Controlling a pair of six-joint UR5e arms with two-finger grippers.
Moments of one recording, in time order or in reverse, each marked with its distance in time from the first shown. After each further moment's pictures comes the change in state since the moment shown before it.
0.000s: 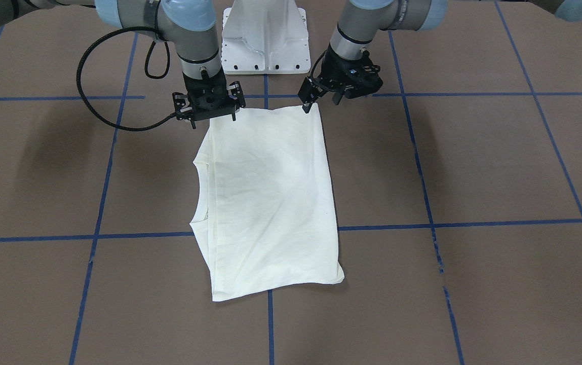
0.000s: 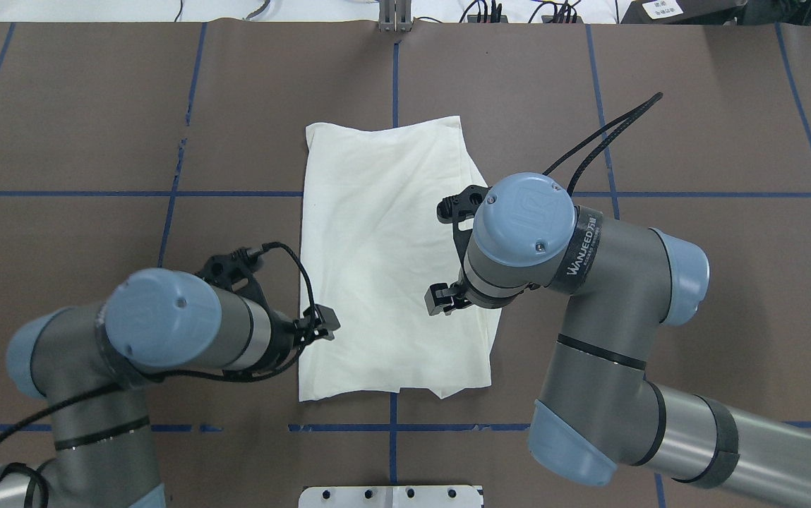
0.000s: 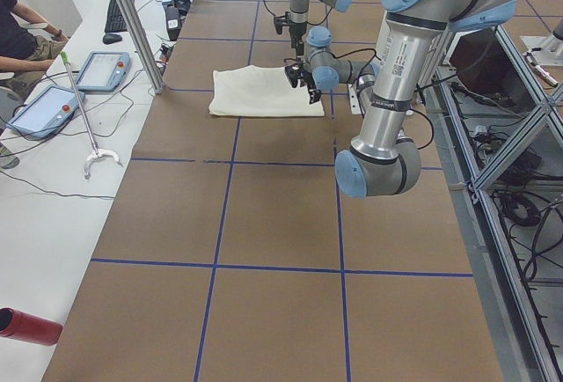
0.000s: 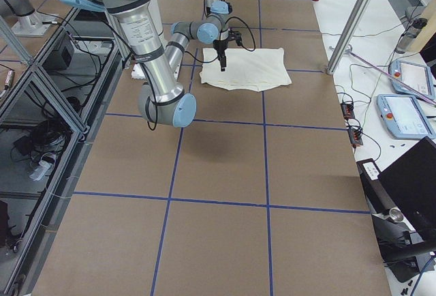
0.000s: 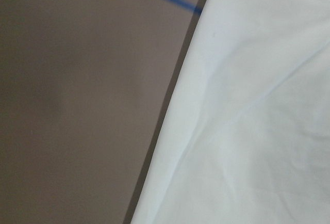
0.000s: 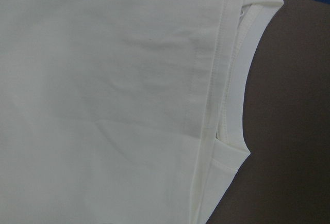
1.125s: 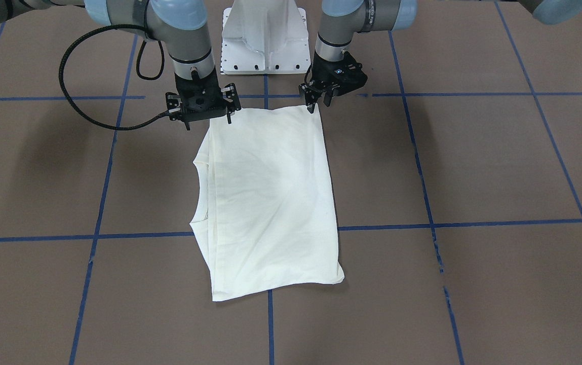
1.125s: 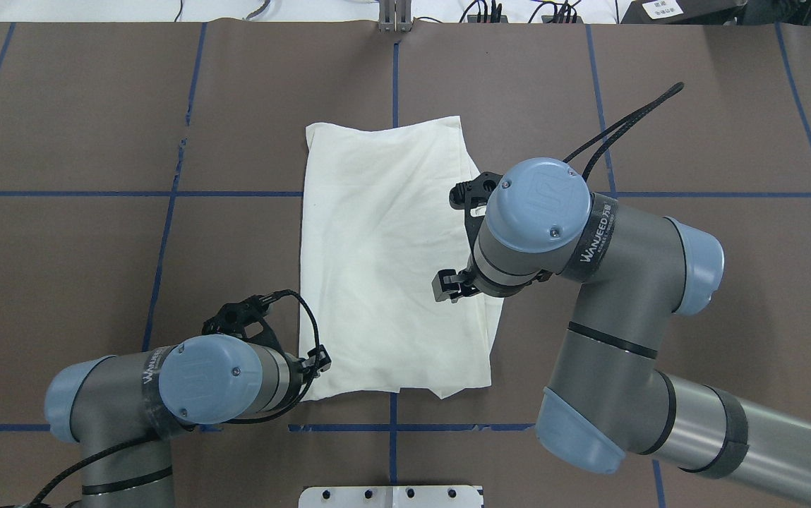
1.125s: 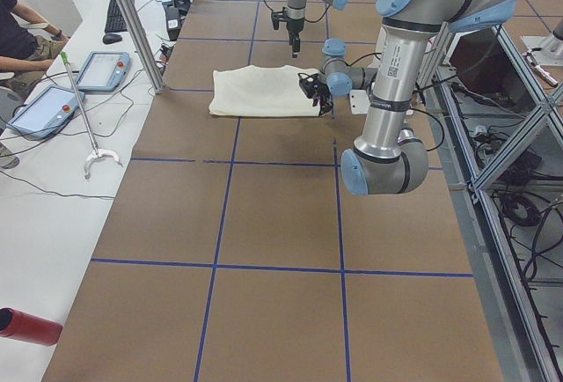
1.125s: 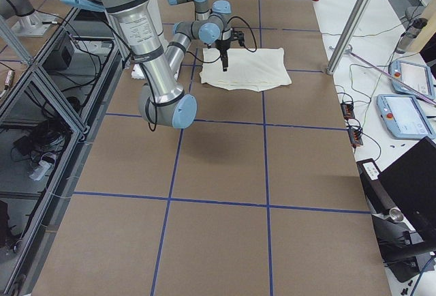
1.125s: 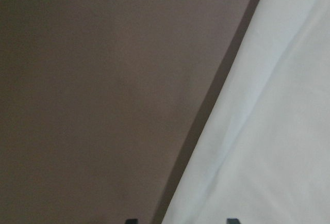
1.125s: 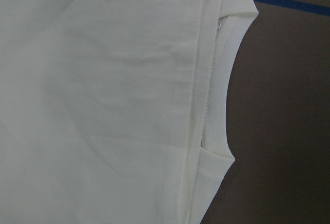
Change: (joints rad) left arm 0.079 -0.006 0.052 0.087 0.116 -0.059; right arm 0.026 -0.009 0.006 0.002 0.004 0.037
